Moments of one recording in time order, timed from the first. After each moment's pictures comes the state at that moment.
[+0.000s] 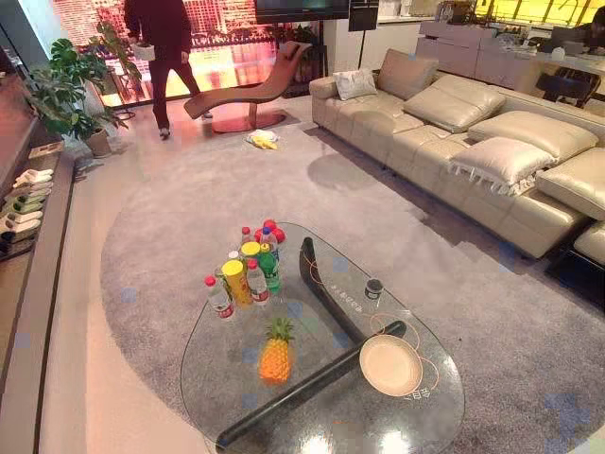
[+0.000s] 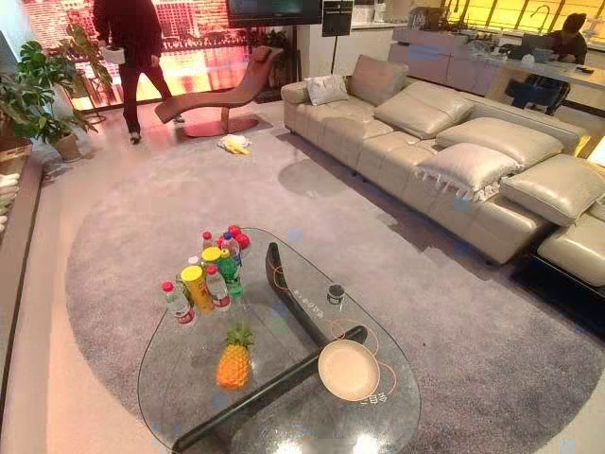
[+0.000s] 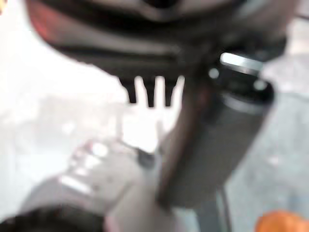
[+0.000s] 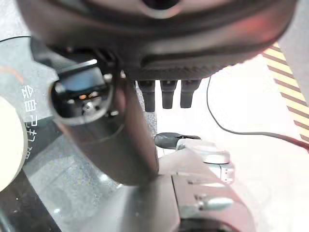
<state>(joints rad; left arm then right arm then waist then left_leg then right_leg) 0.07 0.17 -0.07 1.33 -0.53 -0.01 0.14 0.03 -0.27 0.18 1.40 0.31 0.07 0.06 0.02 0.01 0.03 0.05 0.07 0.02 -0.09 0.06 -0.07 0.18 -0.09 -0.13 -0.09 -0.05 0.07</state>
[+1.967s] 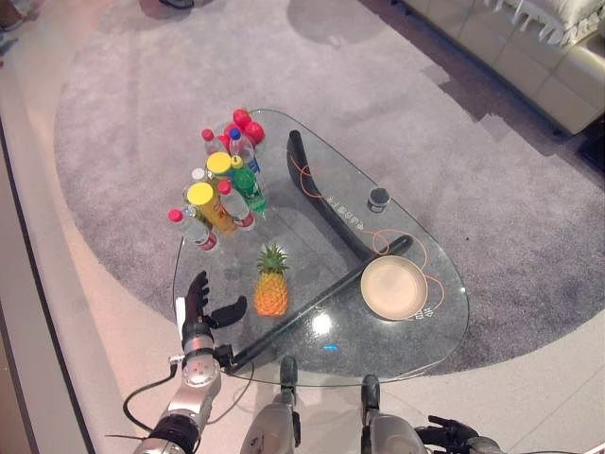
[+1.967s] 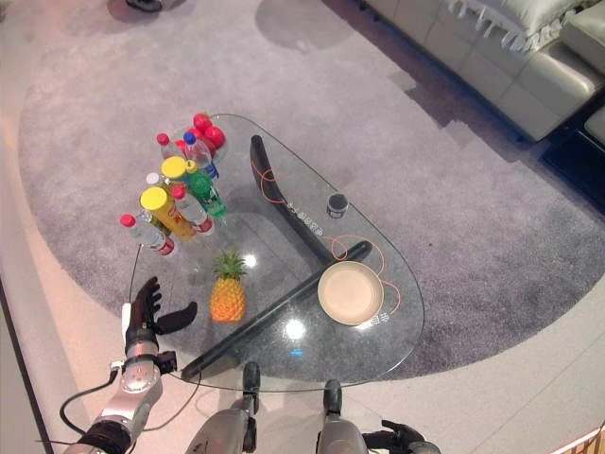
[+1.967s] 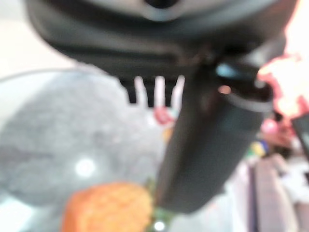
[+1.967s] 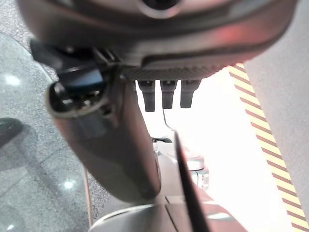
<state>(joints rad) -0.17 0.36 -0.23 0.67 -0.32 -0.28 0.45 -0.10 -0.34 0.20 1.26 0.36 0.07 0.06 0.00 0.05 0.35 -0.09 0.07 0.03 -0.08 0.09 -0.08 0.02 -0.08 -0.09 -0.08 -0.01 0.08</state>
